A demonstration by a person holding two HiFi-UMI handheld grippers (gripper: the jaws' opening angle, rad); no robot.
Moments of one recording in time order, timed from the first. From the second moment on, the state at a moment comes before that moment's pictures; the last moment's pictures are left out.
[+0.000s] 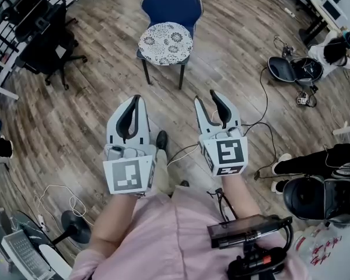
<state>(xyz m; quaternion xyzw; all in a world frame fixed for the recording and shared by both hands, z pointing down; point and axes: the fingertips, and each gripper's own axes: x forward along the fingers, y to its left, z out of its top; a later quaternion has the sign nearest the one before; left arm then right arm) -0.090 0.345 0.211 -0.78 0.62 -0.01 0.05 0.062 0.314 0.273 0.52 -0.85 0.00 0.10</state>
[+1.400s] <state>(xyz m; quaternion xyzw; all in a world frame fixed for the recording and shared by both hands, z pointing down) -0.109 -0.130 0.249 -0.81 0.58 -0.06 0.03 0.066 -0.157 0.323 0.56 -0.82 0.05 0.12</state>
